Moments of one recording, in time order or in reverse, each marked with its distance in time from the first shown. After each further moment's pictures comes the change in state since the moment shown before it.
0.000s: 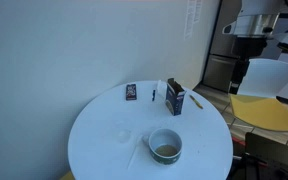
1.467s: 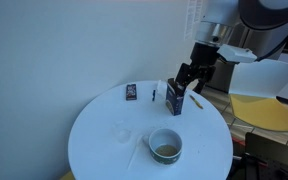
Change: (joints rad) arm -0.003 0.229 0.163 0.104 0.187 0.327 0.391
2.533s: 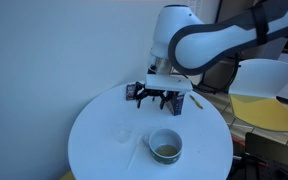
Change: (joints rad) arm 0.042 0.430 0.081 0.266 -0.143 0.216 0.581
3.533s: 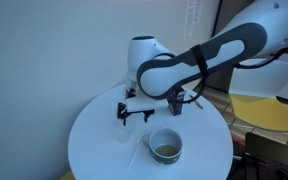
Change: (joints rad) arm 0.070 0.293 -0.015 0.232 -0.032 -0.013 -0.118
